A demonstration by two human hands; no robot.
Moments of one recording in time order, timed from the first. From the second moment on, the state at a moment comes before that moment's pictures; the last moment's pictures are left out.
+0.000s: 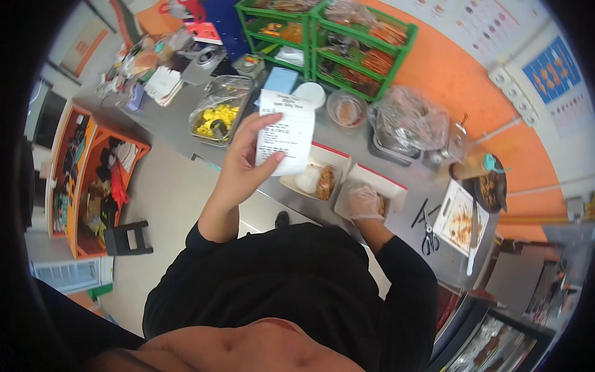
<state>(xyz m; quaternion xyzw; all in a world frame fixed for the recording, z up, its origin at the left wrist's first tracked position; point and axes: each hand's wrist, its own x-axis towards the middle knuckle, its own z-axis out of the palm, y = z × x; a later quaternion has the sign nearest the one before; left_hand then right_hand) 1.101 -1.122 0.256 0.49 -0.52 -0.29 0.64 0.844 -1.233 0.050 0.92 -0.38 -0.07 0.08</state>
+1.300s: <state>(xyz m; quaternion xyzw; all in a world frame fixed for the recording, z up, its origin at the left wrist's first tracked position) 1.061 -1.078 0.298 0.57 -0.46 -0.16 0.66 0.787 -1.584 0.040 0.88 -0.46 -0.02 -0.11</state>
